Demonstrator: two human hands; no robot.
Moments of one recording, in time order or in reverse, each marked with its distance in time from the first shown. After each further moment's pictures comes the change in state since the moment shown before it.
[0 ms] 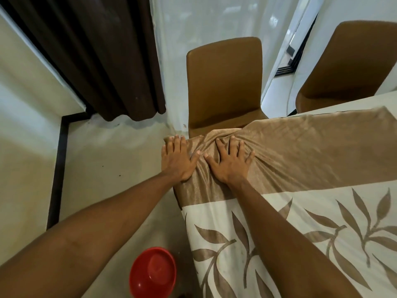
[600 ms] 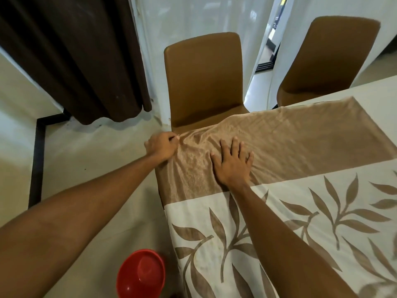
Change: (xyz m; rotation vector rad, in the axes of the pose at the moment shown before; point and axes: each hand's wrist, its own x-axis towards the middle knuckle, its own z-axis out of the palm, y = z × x) left_hand 0.048 0.014 -0.018 -0.297 0.118 -0.087; right_hand -0.013 0.058 0.001 0.058 0.100 0.095
